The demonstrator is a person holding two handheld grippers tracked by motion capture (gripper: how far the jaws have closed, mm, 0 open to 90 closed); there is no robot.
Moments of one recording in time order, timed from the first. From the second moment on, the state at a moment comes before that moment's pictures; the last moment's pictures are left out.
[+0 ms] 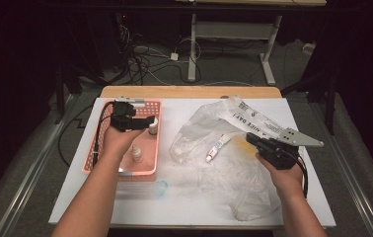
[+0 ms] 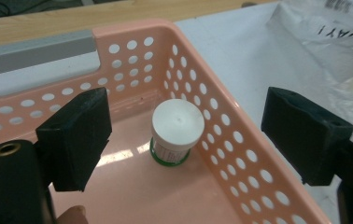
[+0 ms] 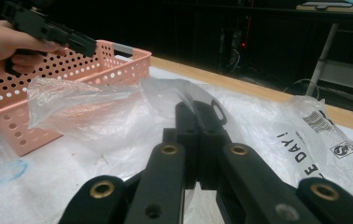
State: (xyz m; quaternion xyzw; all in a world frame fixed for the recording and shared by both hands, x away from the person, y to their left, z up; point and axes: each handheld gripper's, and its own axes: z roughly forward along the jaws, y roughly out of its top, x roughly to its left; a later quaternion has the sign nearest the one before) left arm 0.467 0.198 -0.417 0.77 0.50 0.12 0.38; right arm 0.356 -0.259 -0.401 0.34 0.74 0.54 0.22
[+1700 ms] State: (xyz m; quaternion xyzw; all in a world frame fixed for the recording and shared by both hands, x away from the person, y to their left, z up) left arm 0.502 0.189 -0.445 0.80 0.51 0.09 0.31; right arm 0.355 -0.261 -0.401 0.34 0.74 0.54 0.22
